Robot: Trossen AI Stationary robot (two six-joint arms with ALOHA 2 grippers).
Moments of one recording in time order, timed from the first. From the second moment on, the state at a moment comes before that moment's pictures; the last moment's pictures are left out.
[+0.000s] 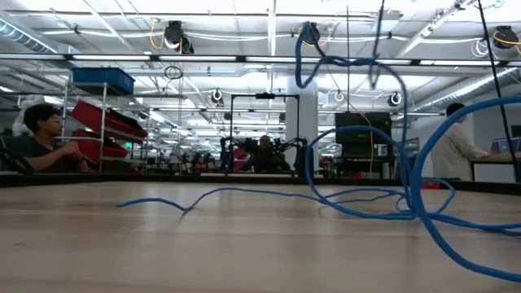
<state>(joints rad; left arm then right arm) -0.66 1.89 1.54 0.12 -0.85 0.27 1.06 1.41 1.25 0.46 1.32 -0.51</state>
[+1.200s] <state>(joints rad) -0.58 1.92 1.54 0.21 -0.75 0.21 1.06 1.41 1.25 0.48 1.39 -0.56</state>
